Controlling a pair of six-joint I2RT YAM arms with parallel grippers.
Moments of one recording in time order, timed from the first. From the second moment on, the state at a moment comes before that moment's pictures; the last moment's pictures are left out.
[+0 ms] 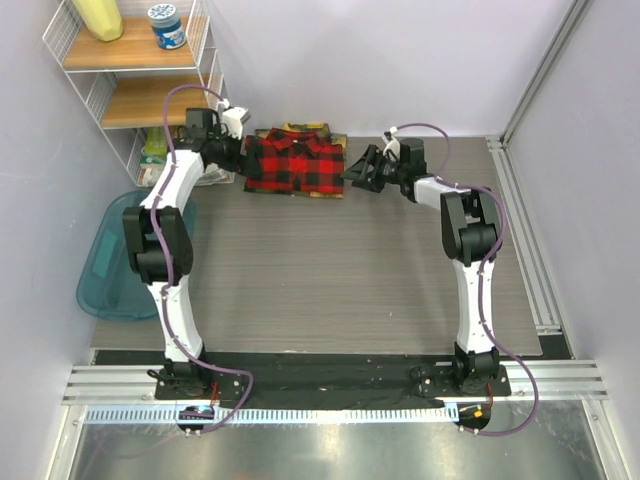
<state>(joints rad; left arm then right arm) -0.06 2.10 1.89 -0.53 0.47 0.26 0.18 2.34 1.64 0.25 -0.77 0.71</state>
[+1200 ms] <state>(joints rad) -0.05 2.24 1.85 -0.54 0.52 0.25 0.27 2.39 1.74 0.20 -0.76 0.65</state>
